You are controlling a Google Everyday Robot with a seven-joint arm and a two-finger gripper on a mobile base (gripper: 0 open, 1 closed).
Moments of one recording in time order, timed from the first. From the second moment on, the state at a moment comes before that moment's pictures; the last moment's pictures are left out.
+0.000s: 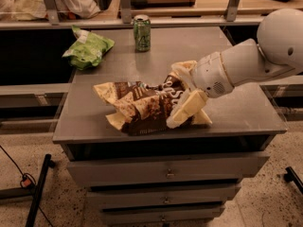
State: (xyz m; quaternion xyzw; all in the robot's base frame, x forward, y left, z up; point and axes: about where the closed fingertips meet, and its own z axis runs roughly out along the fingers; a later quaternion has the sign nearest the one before) arm 0.517 -0.053 0.875 -0.60 0.66 0.27 0.36
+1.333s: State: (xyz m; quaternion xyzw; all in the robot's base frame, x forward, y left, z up) arm 0.512 -0.053 0.843 -0.60 0.68 0.24 0.35
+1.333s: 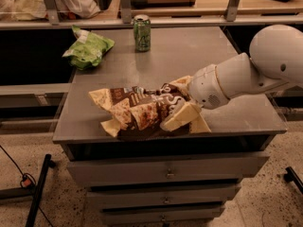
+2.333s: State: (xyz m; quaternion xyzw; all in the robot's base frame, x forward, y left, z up) arm 0.581 -0.111 0.879 -0.52 0.75 0.24 0.32
